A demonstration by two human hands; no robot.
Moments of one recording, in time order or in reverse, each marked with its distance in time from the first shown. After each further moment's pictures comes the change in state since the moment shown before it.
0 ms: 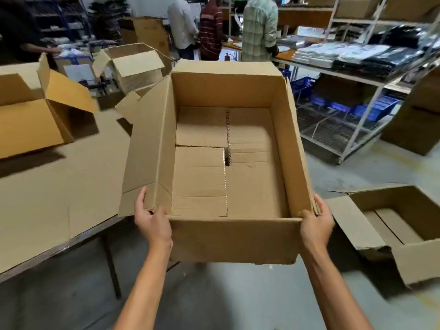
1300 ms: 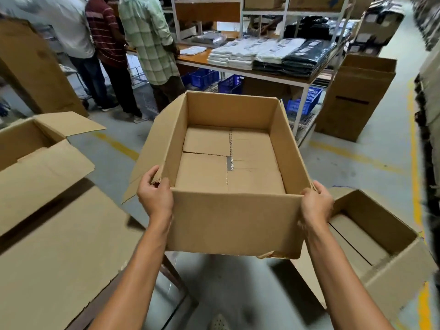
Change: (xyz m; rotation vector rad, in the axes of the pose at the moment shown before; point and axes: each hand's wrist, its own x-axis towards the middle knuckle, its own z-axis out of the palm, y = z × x) left_hand 0.051 -0.085 0.648 0.062 -0.366 -0.050; right_hand 0.553 -0.060 0.020 0.045 0.375 0.205
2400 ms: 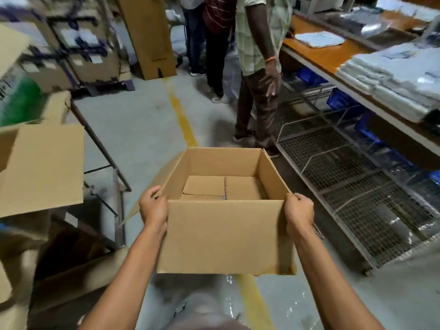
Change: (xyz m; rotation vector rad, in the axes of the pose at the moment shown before) left_hand 0.499 -0.156 0.227 0.116 0.499 -0.396; right_hand 0.297 -0.100 0.652 -0.595 -0.576 -0.079
